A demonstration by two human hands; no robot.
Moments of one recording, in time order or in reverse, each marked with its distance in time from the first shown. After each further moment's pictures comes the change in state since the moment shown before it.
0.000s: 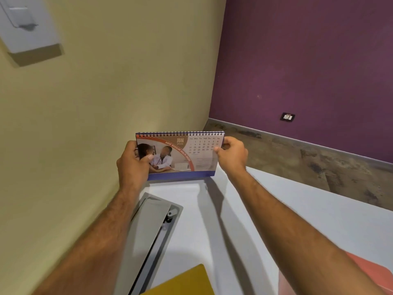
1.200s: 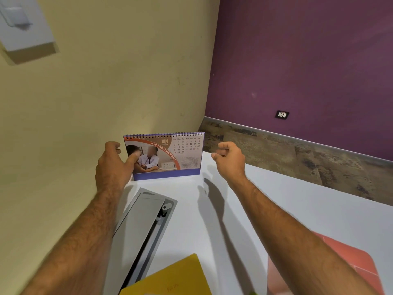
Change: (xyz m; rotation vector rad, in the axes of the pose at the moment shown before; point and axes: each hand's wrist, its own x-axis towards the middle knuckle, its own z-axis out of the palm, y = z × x) left_hand 0.000 -0.014 -0.030 0.335 0.010 -0.022; right_hand -0.028 0.015 -0.026 0.045 -0.069 0.086
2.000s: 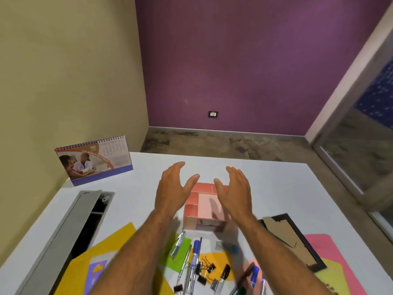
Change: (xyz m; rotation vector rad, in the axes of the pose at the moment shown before) left_hand -0.327 0.201 0.036 -0.211 -0.520 0.494; right_hand -0.203 0.104 -0.283 -0.448 0.254 -0.068
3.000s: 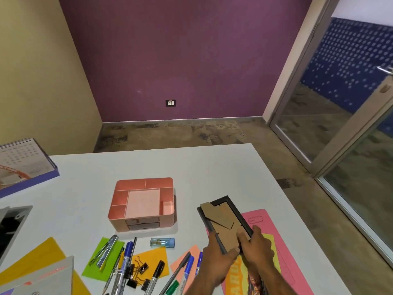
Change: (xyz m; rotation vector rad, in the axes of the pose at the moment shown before) left_hand -0.200 0.104 0.277 -0.463 -0.745 -0.548; right_hand -0.108 0.277 -0.089 -0.164 -0.212 0.765
